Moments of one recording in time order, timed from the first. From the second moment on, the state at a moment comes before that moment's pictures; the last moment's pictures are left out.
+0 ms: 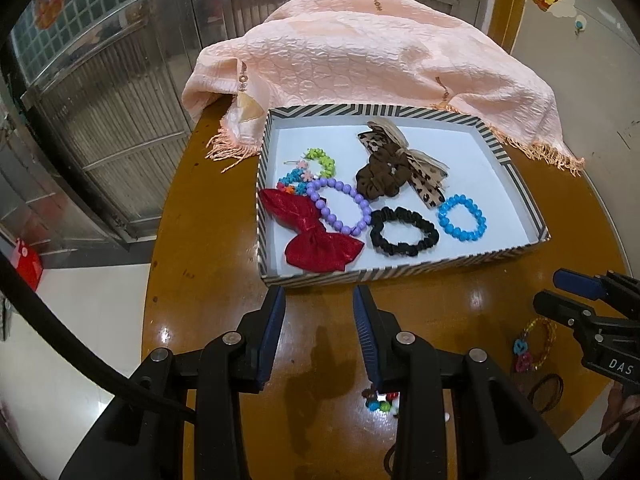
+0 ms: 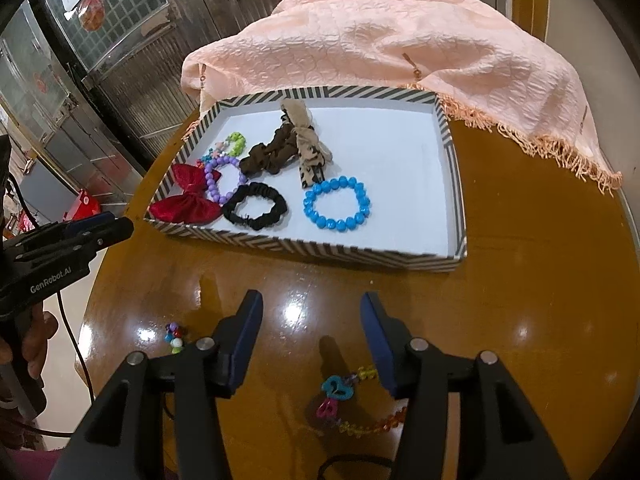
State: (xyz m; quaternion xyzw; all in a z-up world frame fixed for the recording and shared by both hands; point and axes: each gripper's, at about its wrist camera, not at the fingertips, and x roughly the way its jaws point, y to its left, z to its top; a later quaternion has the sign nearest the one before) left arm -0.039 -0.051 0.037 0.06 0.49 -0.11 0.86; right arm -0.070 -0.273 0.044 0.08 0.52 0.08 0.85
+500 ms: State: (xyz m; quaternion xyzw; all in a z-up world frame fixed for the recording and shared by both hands) left arm -0.063 -0.047 0.030 0.06 0.49 -0.12 0.86; right arm -0.096 -0.270 0.049 0.08 0.52 0.08 0.85
